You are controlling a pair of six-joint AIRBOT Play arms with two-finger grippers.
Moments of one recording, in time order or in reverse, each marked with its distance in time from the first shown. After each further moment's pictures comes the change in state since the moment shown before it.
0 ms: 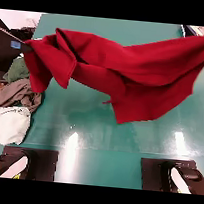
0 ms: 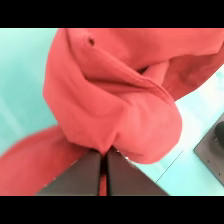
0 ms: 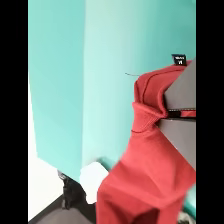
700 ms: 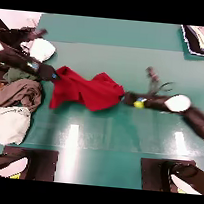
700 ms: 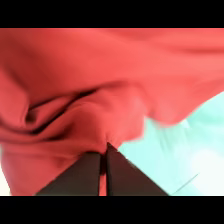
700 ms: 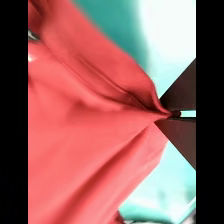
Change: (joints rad) left arm -0.074 -0.209 -0.392 0.265 0.220 0.010; right arm 0.457 -0.286 -0.722 0.202 -0.529 -0.036
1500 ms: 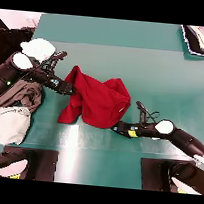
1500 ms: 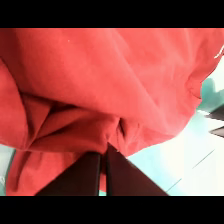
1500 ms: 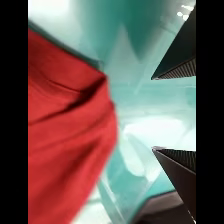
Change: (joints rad) left arm -0.165 -0.094 -0.233 -0.076 0.185 -0.015; right arm 0.233 -0.053 -0.380 0.310 -0.089 -0.005
